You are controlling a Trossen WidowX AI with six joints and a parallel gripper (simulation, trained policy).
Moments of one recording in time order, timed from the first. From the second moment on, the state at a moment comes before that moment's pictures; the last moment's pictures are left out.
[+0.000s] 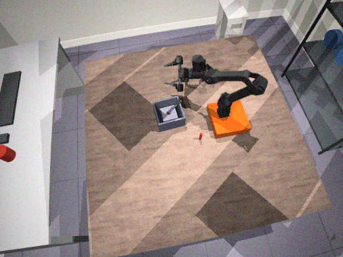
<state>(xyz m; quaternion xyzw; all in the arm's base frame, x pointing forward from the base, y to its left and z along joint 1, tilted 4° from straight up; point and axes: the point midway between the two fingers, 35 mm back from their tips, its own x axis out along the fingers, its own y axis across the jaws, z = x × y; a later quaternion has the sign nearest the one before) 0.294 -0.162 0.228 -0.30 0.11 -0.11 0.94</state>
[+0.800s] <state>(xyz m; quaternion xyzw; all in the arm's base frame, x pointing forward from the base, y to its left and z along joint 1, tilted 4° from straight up) 0.321 -0.055 0.183 0.06 0.27 -0.06 0.96</state>
